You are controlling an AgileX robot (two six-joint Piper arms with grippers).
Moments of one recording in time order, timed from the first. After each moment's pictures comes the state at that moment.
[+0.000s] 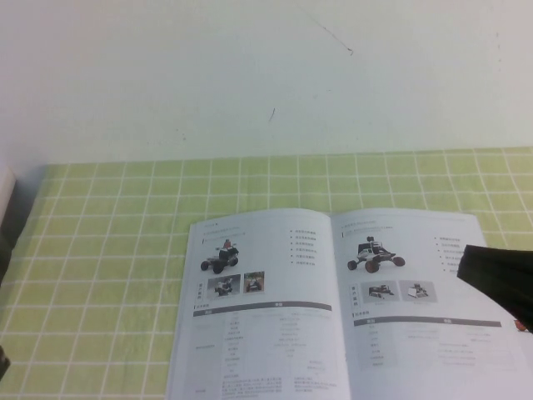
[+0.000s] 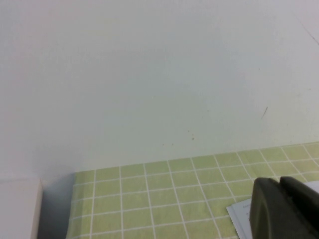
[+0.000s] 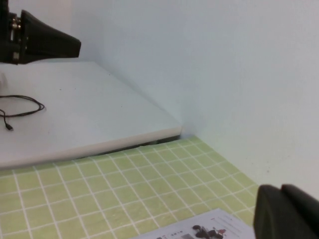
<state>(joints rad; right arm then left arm) 0.38 0.77 -0.50 1.71 0.58 -1.97 -0.87 0.42 -0.38 -1.78 -0.70 1.71</state>
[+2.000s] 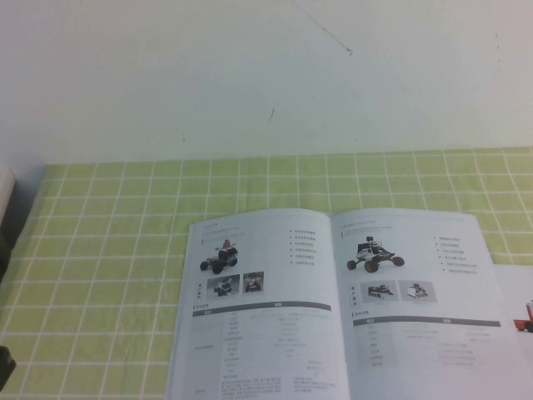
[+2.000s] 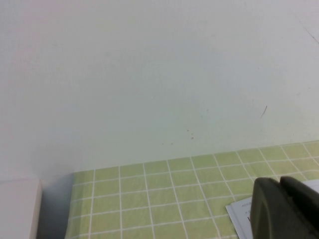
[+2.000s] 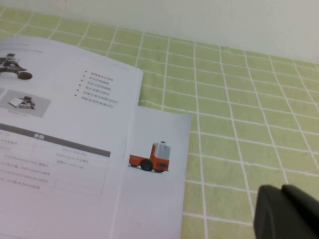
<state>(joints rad) -0.12 -0.01 0.02 0.07 0.41 -0.27 -0.87 0.41 -0.38 -1.78 -0.71 1.71</state>
